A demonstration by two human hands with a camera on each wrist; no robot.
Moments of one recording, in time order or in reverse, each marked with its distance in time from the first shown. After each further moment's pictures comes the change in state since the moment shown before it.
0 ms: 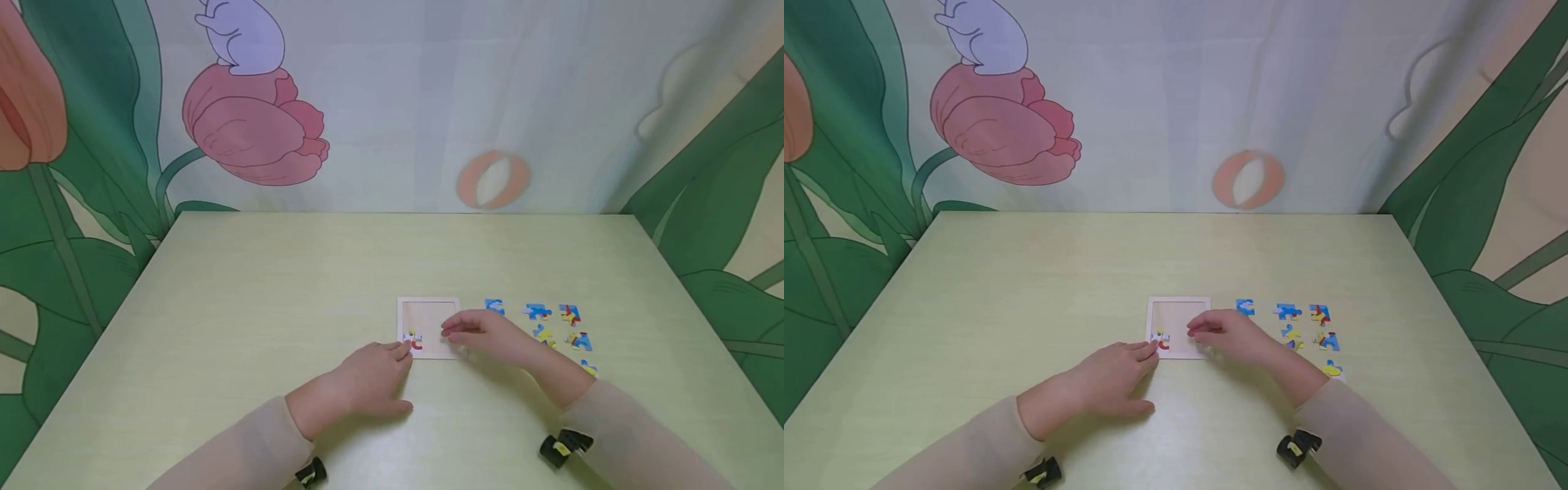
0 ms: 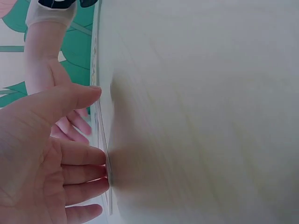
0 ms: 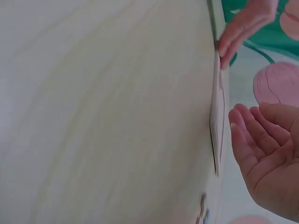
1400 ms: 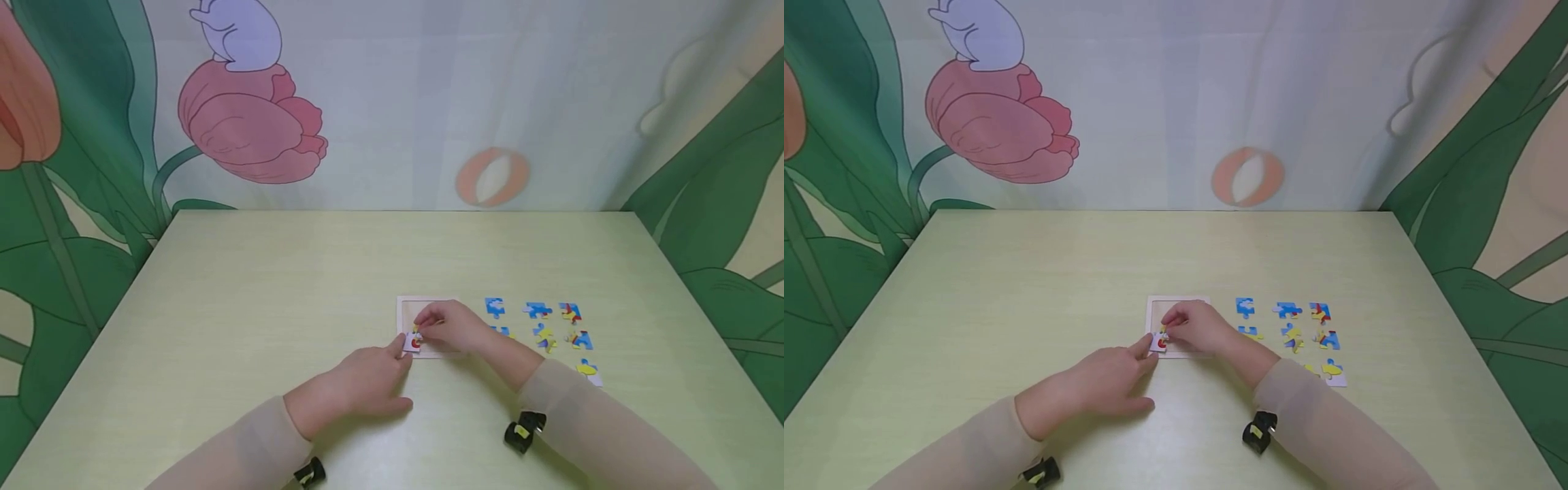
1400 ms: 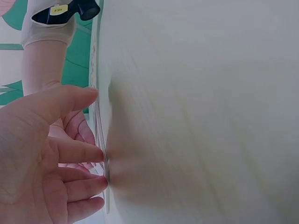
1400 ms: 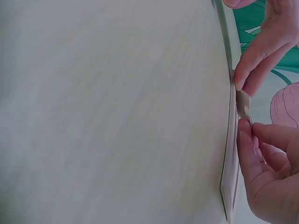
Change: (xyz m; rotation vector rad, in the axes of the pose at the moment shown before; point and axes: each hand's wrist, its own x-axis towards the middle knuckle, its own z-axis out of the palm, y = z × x) left_hand 0.000 0.000 0.002 -0.101 -0.020 -0.047; right_hand 0.046 -0.019 0.031 0.004 0.062 0.145
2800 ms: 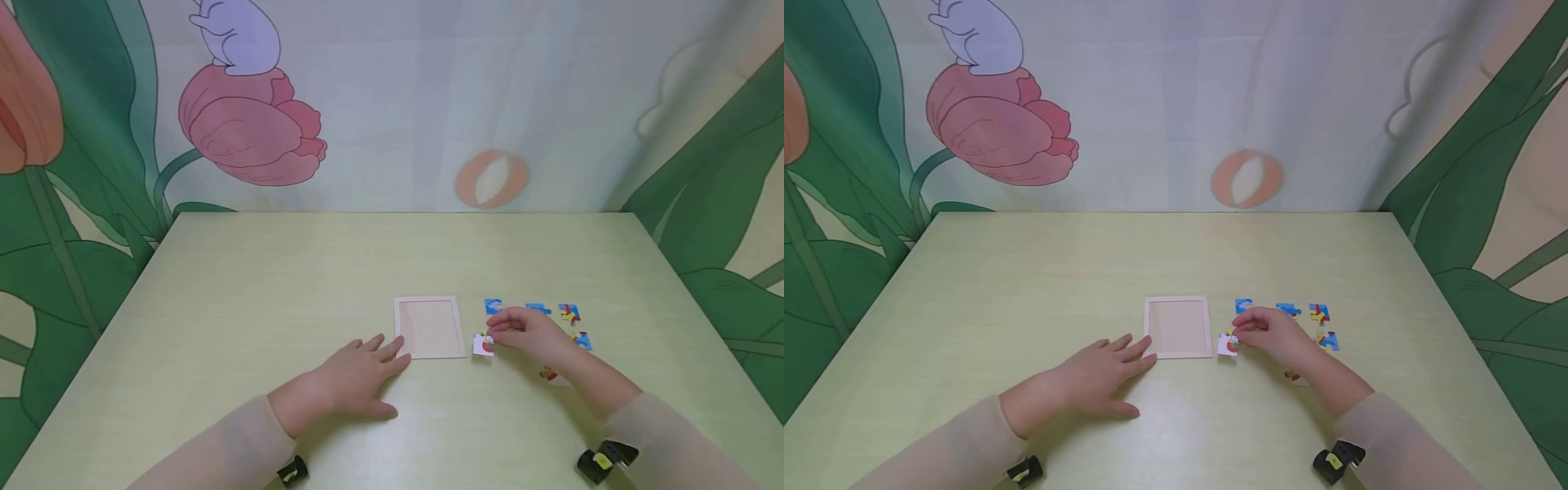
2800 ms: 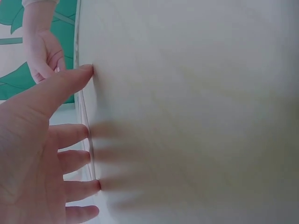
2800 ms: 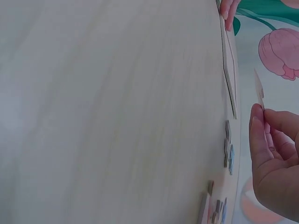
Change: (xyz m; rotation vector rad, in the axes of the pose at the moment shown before) left_hand -0.011 -0.019 0.006 0.042 -0.029 0.051; right_hand -0.068 0.059 -0.068 0.131 0.116 0.066
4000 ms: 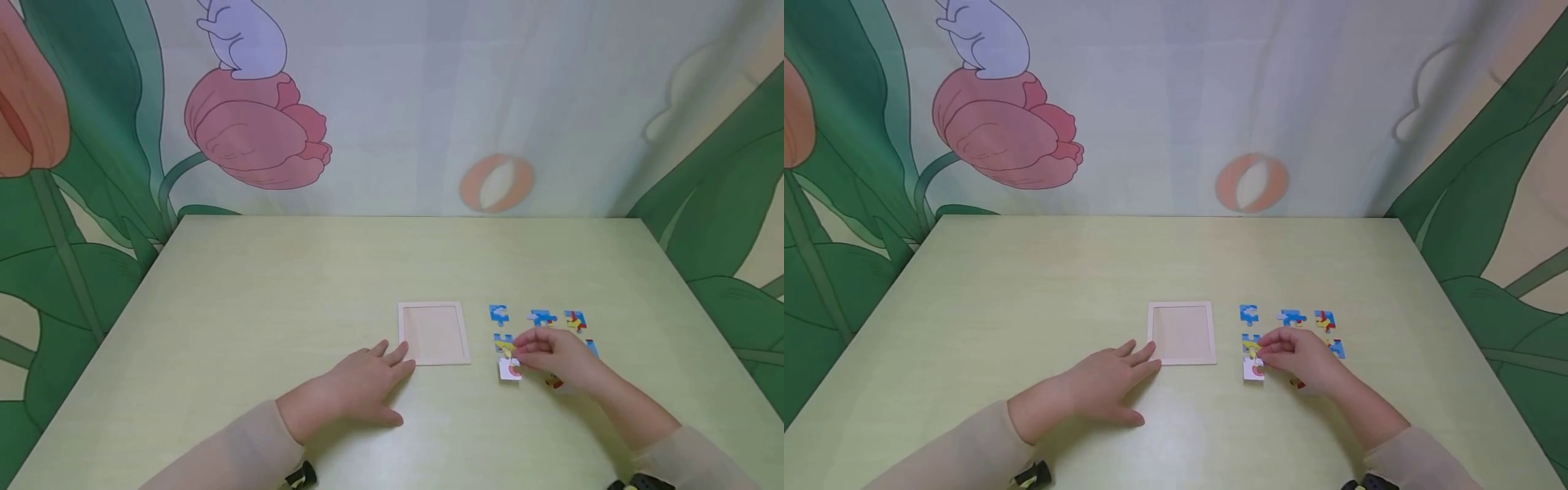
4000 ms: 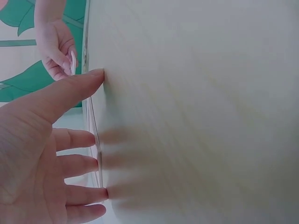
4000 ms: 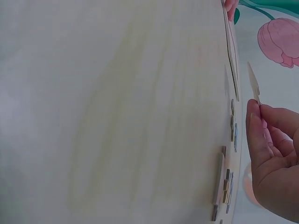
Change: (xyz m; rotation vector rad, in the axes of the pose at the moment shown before) left_hand 0.004 0.005 -0.004 -0.016 -0.008 -0.011; right_hand -0.027 0.011 -0.011 0.003 -0.001 0.006
